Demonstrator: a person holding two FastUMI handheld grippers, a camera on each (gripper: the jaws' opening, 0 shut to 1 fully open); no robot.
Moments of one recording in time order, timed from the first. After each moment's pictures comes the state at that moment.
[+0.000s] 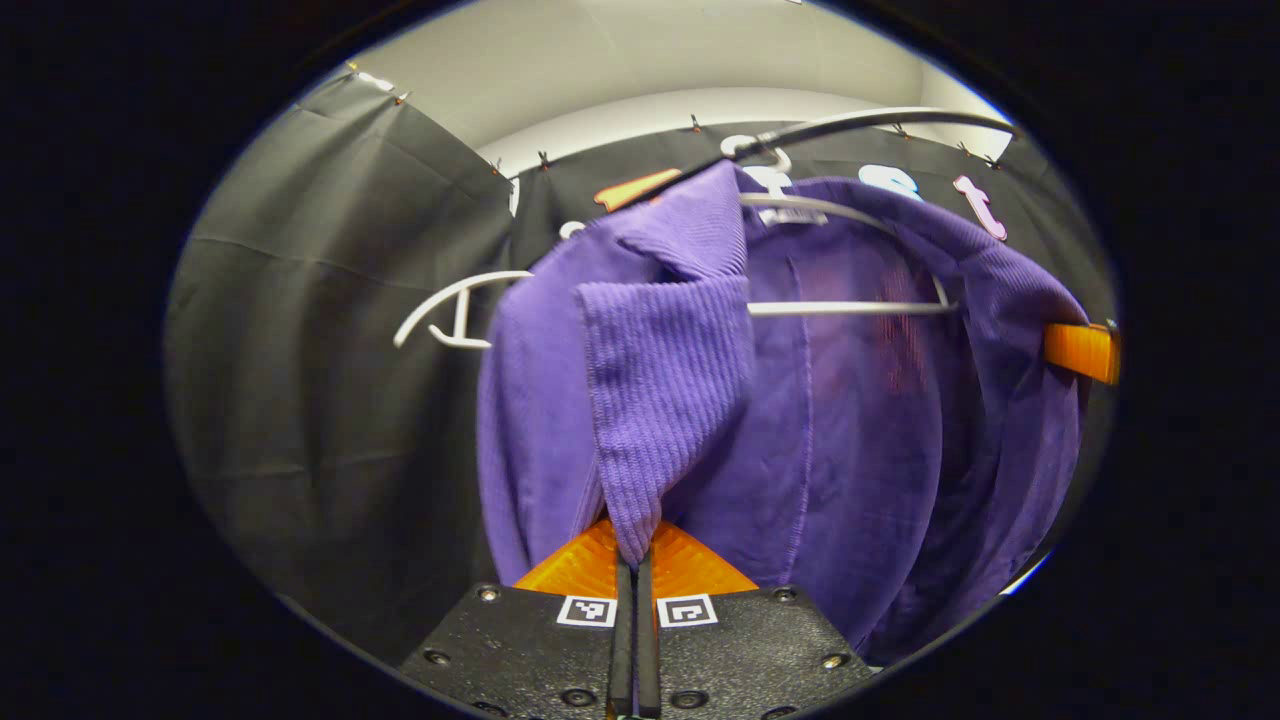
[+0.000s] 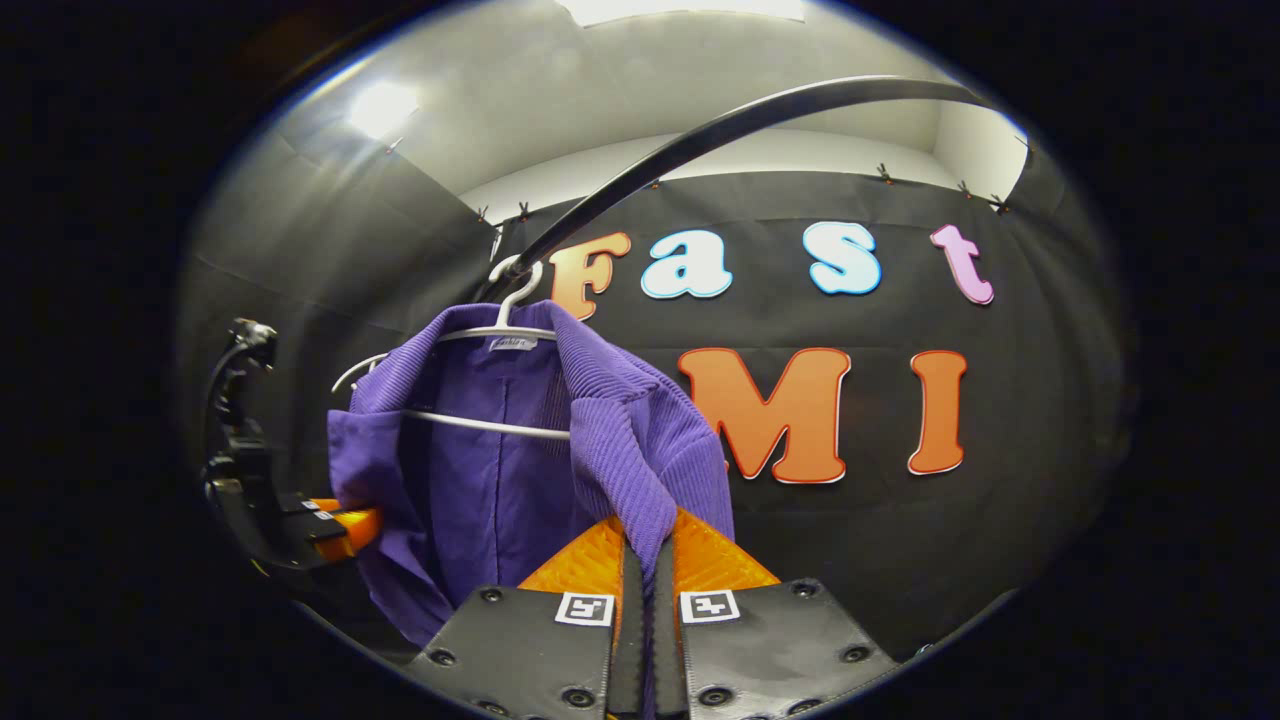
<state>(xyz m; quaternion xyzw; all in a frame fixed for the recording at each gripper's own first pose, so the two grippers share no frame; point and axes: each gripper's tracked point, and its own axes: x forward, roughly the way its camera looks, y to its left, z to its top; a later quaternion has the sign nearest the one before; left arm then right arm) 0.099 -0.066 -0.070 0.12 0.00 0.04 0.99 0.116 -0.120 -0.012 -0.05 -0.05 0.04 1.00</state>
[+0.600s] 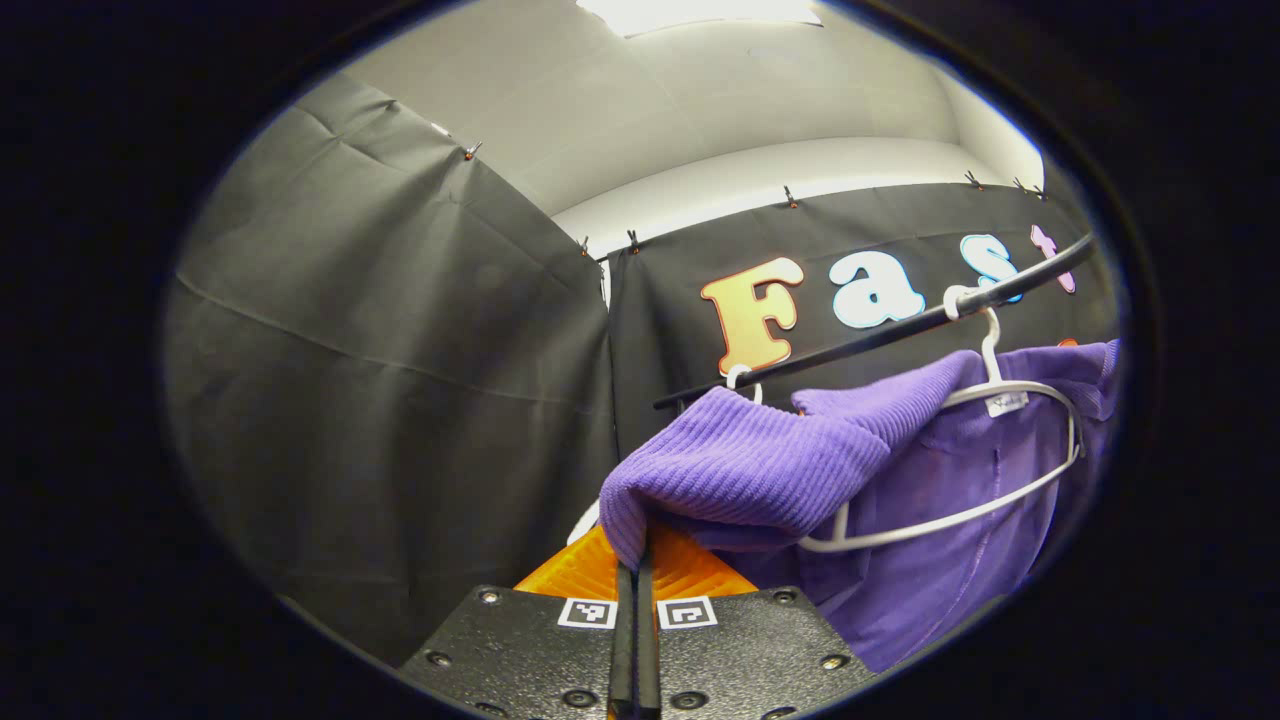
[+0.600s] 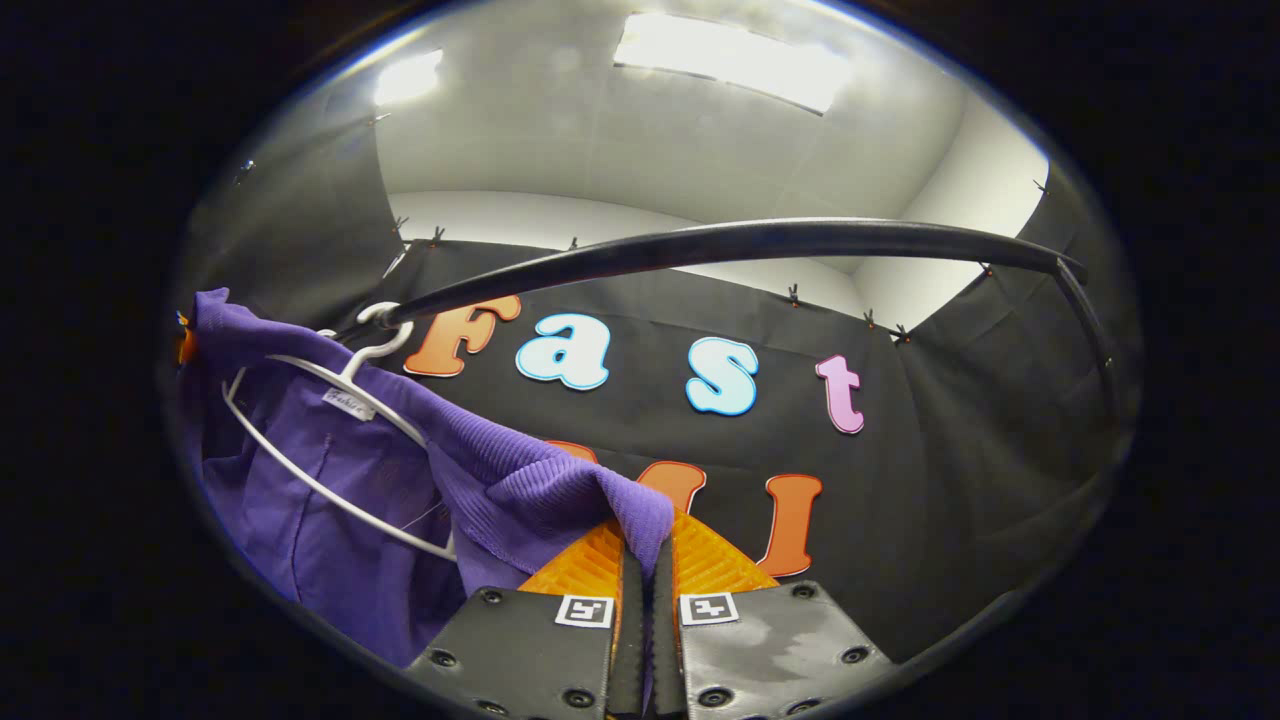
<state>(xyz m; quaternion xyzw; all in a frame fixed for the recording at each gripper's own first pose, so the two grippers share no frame) 0.152 0.046 0.091 0.11 -0.11 0.12 0.98 0.131 -0.182 0.054 -0.13 -0.12 -0.16 0.97</state>
